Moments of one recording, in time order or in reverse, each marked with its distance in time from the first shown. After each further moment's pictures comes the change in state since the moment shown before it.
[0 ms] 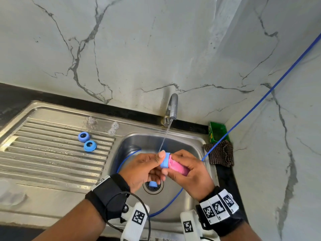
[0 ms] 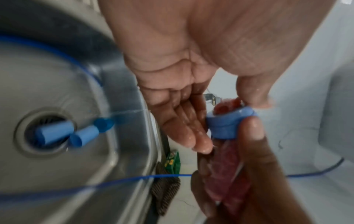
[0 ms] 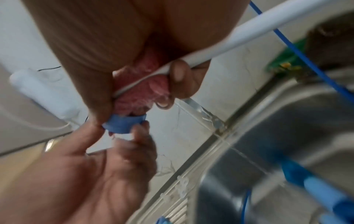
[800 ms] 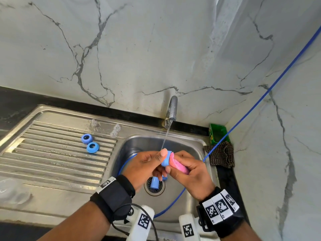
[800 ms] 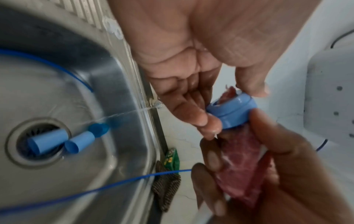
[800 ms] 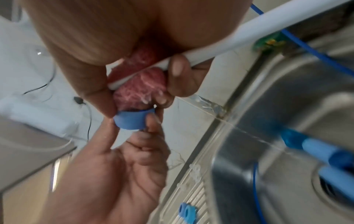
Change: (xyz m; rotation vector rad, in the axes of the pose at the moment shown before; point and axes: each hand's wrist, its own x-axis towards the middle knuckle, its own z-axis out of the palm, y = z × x) left_hand -0.006 0.001 0.011 0.131 0.065 0.173; right_hand -0.006 -0.012 -0.001 0.211 0.032 -0.002
